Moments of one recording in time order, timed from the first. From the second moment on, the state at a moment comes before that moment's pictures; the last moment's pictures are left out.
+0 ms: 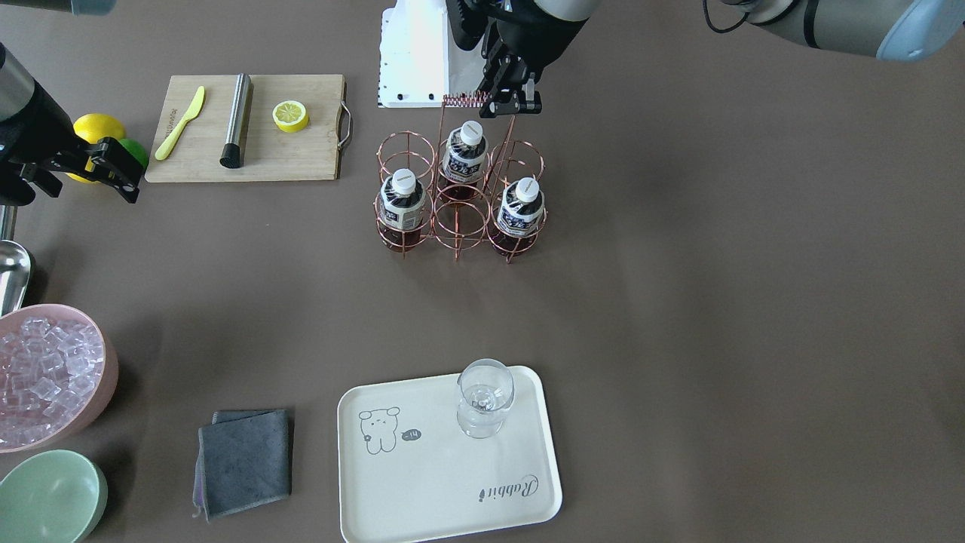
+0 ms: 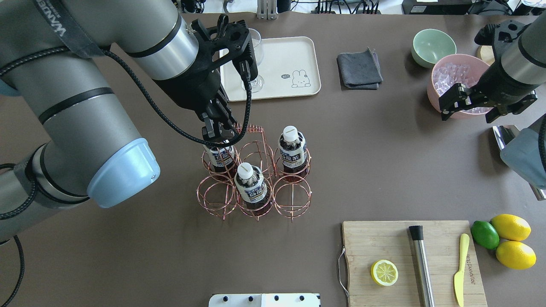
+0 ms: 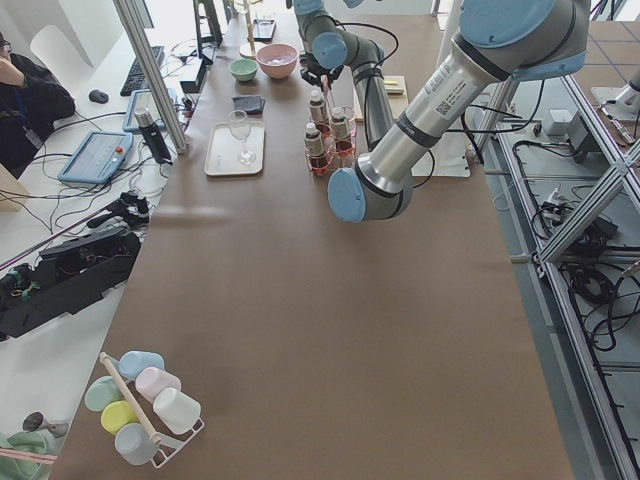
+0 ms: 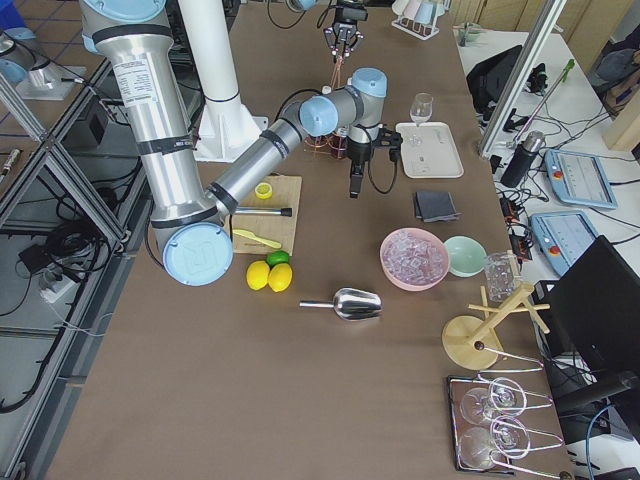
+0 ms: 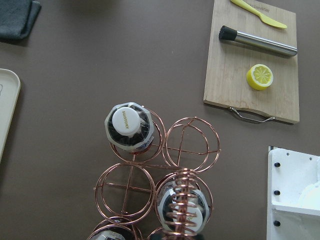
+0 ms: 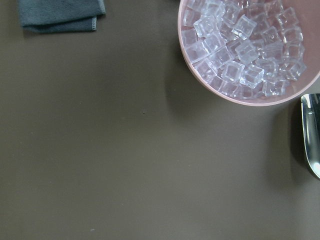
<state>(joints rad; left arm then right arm) -0.76 -2.39 -1.95 -1.30 -2.34 0.22 1.03 -1.31 2.09 -1.94 2.18 0.76</state>
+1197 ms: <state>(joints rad) -0.75 -2.39 -1.93 -1.32 -2.33 0.22 0.86 -0.83 1.70 -1.71 2.29 1.62</state>
